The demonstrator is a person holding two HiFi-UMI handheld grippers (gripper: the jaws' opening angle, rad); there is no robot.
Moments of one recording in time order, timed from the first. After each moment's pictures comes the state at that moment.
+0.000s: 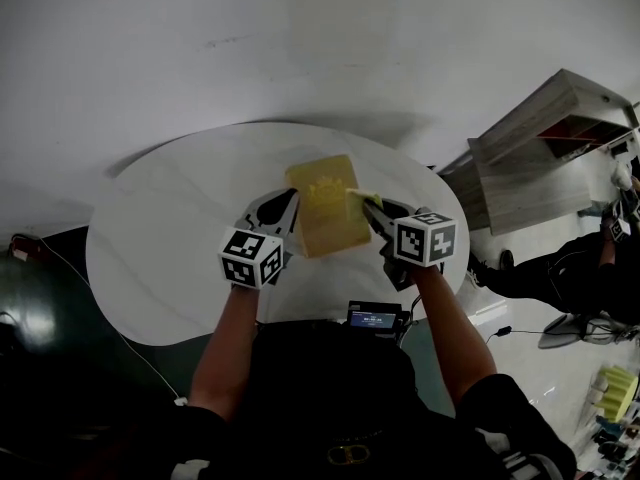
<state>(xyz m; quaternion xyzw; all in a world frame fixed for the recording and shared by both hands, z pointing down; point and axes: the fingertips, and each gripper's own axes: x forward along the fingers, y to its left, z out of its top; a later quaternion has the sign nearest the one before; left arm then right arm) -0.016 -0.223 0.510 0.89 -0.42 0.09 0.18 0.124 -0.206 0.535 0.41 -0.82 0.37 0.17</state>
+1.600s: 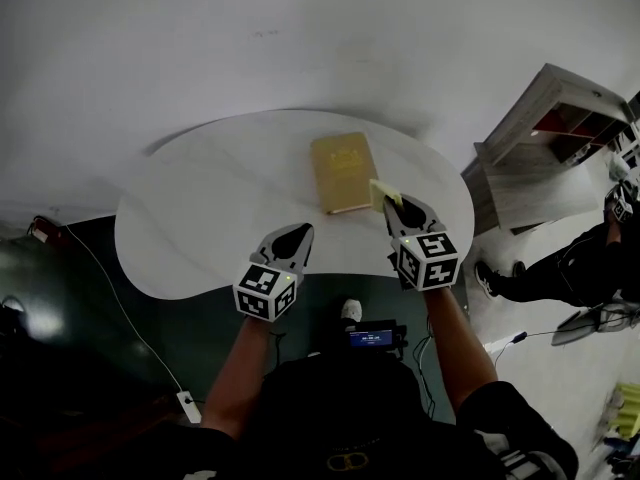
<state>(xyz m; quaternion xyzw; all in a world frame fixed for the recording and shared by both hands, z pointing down) -0.029 -0.028 0.476 0.89 -0.43 0.08 0.15 0.122 -0.081 0.448 0.49 -0.85 0.13 0.14</state>
